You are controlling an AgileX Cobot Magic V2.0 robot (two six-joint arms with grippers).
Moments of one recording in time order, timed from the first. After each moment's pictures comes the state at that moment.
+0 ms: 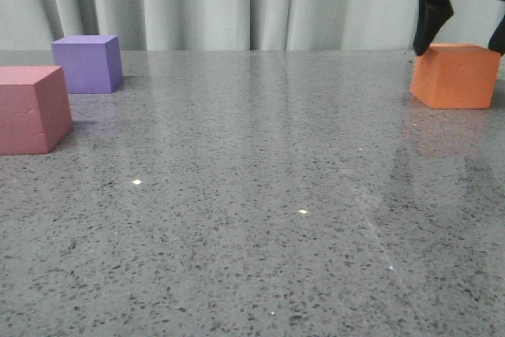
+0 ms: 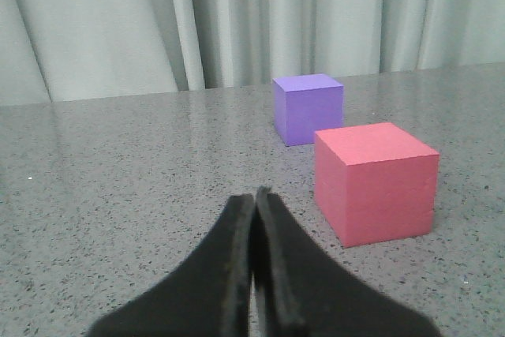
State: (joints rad) left arm -0.12 0.00 -0.01 0.15 0.07 -0.10; right arm 0.12 1.69 -1.37 -0.02 0.72 0.17
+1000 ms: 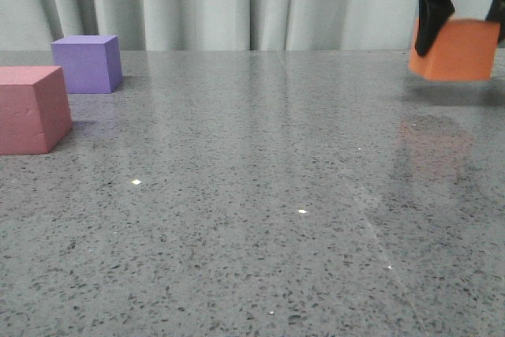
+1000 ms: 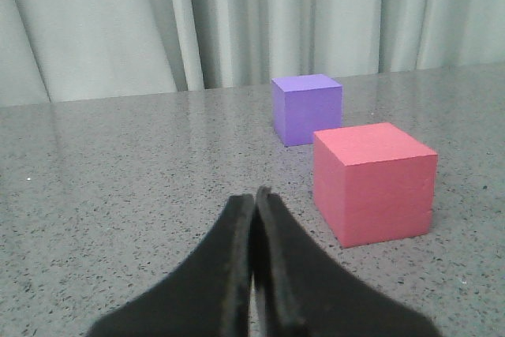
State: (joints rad) left arm -0.12 0.00 -0.01 0.15 0.07 -0.10; right arm 0.15 1.75 -1.53 -0.02 0.90 0.17
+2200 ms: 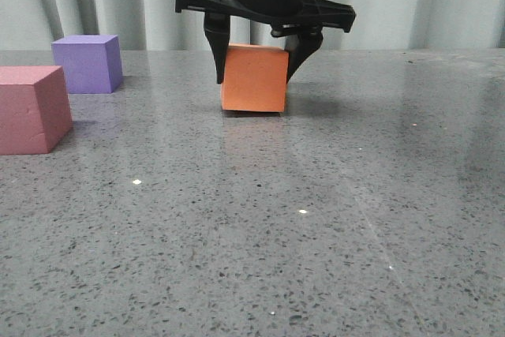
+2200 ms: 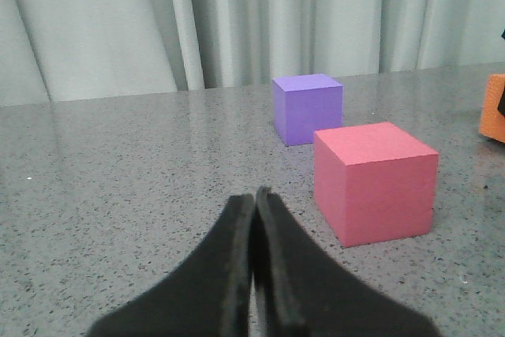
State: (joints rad) left arm -0.12 0.00 -0.01 0.15 0.07 -0.10; right arm 0.62 2.00 -1.80 -0.11 0.96 0.61
